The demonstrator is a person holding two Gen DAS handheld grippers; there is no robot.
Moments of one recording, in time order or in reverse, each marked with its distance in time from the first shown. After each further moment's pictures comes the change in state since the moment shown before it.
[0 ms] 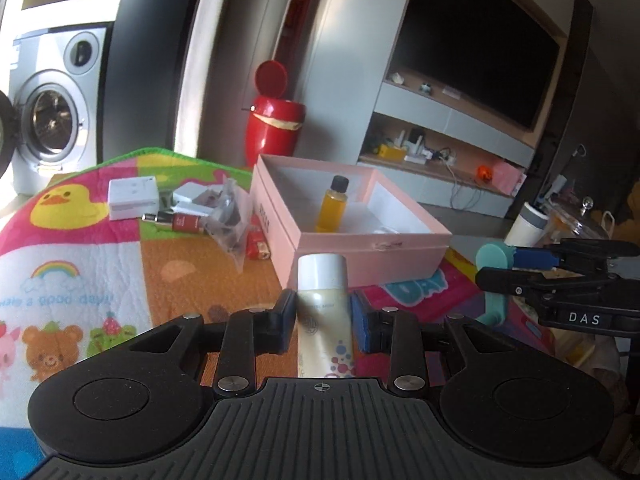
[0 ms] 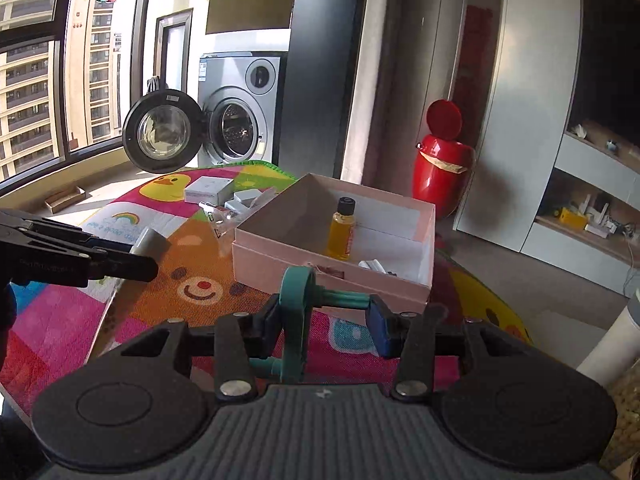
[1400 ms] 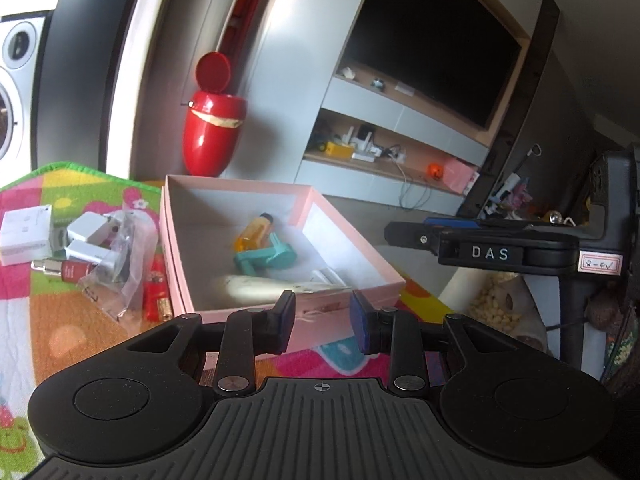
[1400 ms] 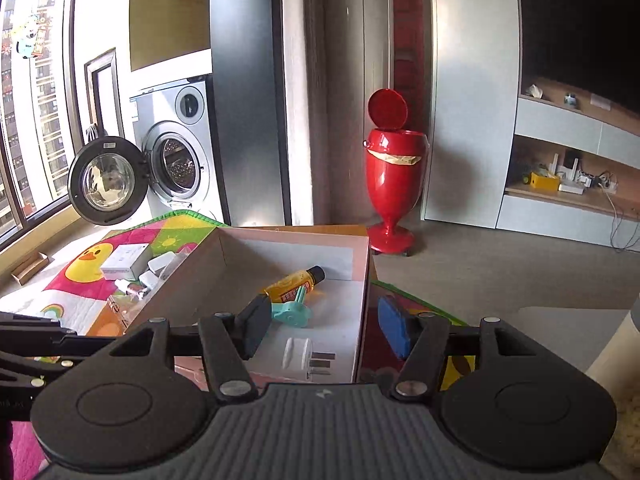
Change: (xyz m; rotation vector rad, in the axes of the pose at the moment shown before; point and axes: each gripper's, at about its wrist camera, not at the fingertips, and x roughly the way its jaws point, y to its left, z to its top) left arm 0.085 -0.017 0.040 -0.021 0.034 -0.157; right arm 0.080 -0.062 0.047 0.162 0.021 -0.079
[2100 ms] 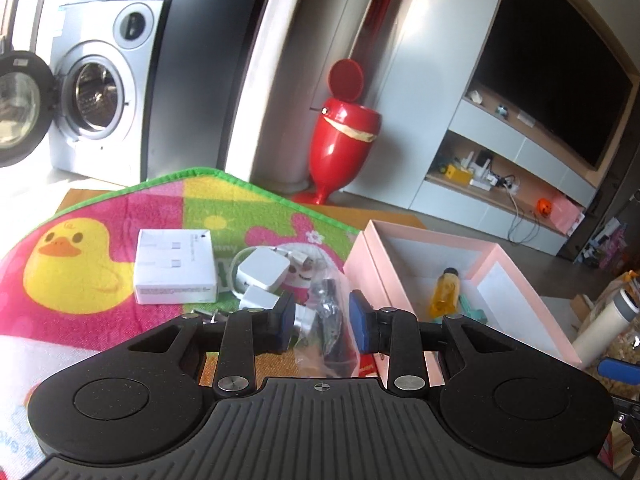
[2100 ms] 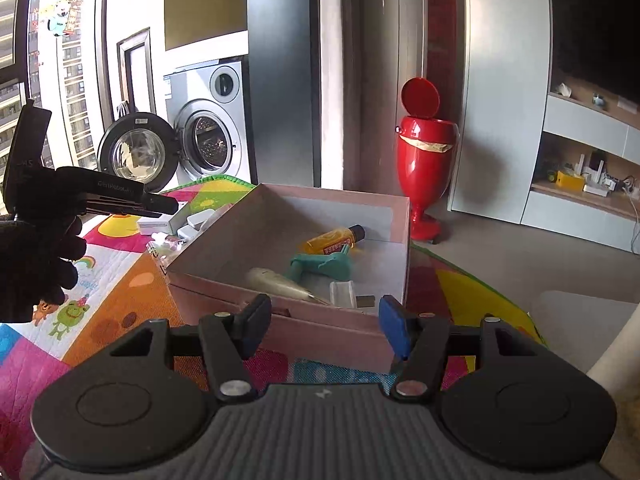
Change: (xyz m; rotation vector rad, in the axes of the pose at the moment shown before) left arm 0.007 0.125 0.037 -0.152 -0.005 0.295; right arm -0.012 0.029 -0.033 -0.054 0.021 0.099
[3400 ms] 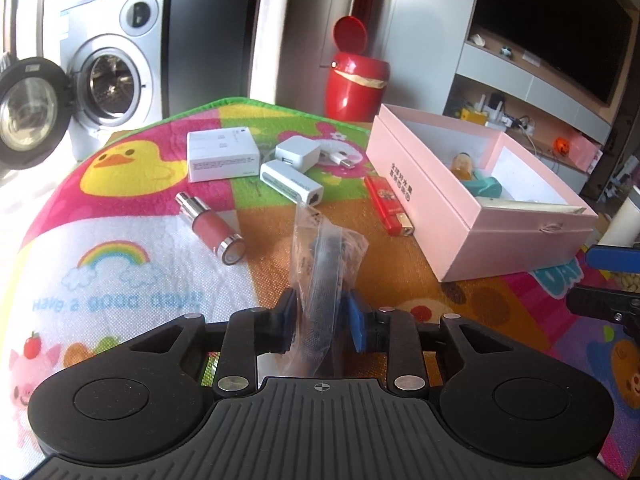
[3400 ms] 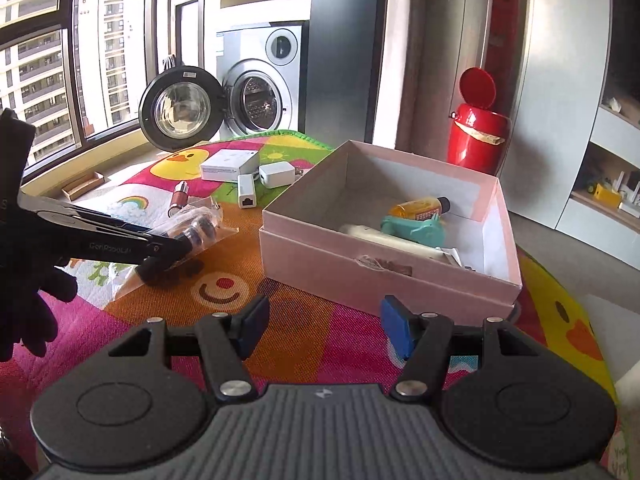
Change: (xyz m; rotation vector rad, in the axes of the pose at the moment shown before) left arm -0.041 0.002 -0.091 0.115 0.100 0.100; right arm 0.007 0.070 -0.012 -0.142 0.061 0.084
